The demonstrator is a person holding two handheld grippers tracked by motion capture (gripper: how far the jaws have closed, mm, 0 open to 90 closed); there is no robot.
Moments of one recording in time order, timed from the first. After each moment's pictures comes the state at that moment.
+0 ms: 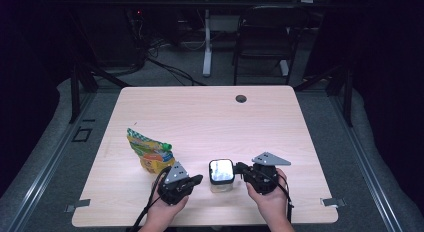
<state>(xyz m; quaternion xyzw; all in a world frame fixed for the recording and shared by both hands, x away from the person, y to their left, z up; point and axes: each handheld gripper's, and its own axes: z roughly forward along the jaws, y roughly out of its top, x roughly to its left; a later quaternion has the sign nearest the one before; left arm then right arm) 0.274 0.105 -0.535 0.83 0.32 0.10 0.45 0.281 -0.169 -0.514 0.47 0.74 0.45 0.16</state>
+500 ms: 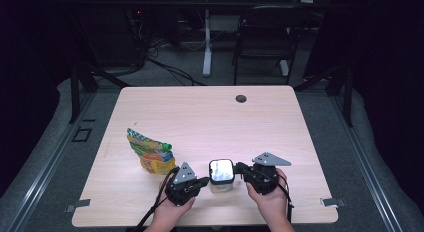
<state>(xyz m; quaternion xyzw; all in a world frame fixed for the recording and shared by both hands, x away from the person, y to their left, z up) 0.275 0.092 -0.538 0.83 0.31 0.09 0.45 0.281 -0.169 -0.514 0.47 0.74 0.46 0.16</state>
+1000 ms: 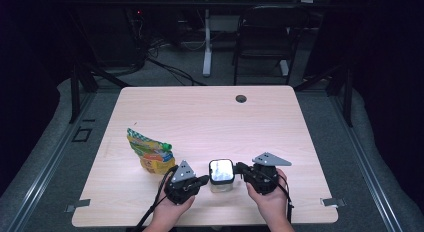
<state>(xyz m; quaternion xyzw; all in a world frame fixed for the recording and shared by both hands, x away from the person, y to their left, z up) 0.276 0.092 -0.531 0.83 0.31 0.09 0.45 0.281 -0.170 -0.514 0.47 0.74 0.46 0.16</state>
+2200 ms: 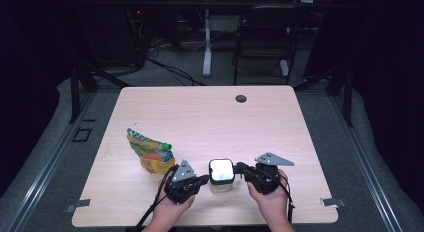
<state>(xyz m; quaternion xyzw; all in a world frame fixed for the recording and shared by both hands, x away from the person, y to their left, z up) 0.276 0.091 -0.530 0.83 0.31 0.09 0.45 0.282 -0.174 -0.518 0.48 0.72 0.48 0.14</state>
